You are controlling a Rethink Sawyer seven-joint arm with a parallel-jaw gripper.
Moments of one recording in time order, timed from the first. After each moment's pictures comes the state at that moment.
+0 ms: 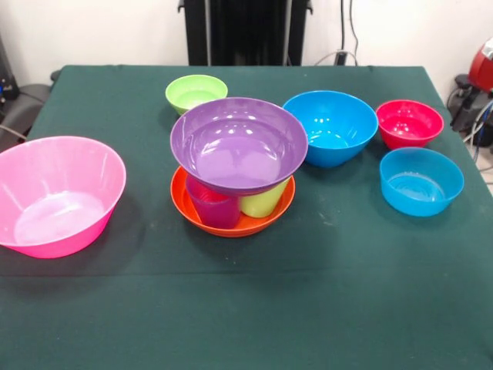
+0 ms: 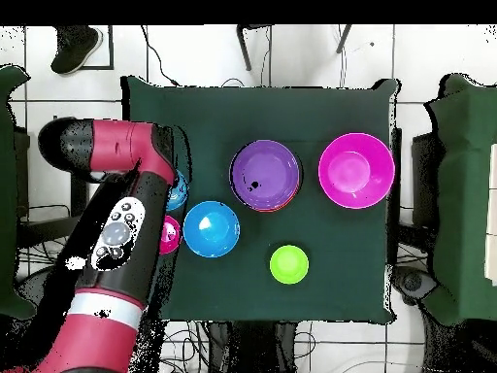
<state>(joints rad) 0.38 -0.24 -0.49 1.04 0.46 0.97 2.46</state>
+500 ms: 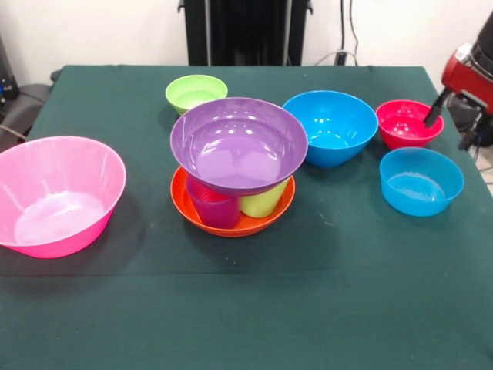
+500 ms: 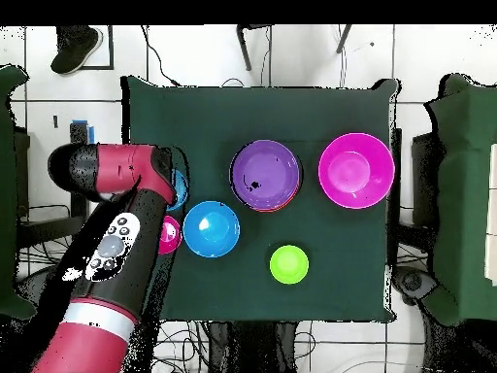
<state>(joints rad) 0.42 -0.25 -0.49 1.16 0.40 0.91 2.46</state>
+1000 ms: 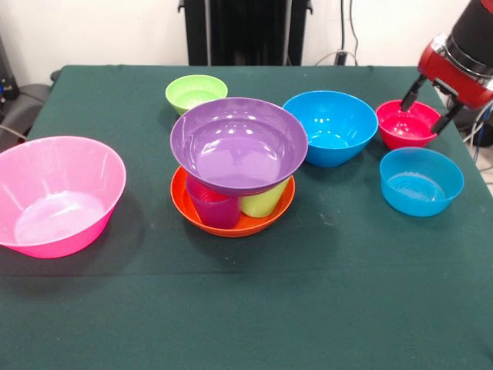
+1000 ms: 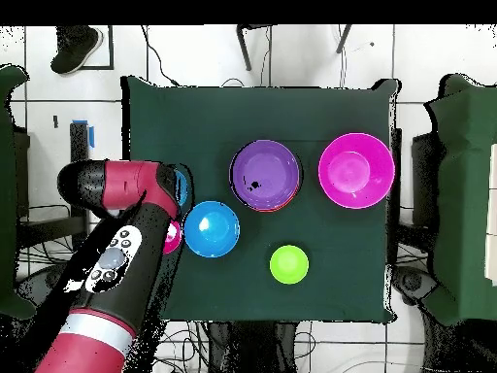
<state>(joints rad) 0.44 -0.28 -0.49 1.26 0.37 0.91 2.46</state>
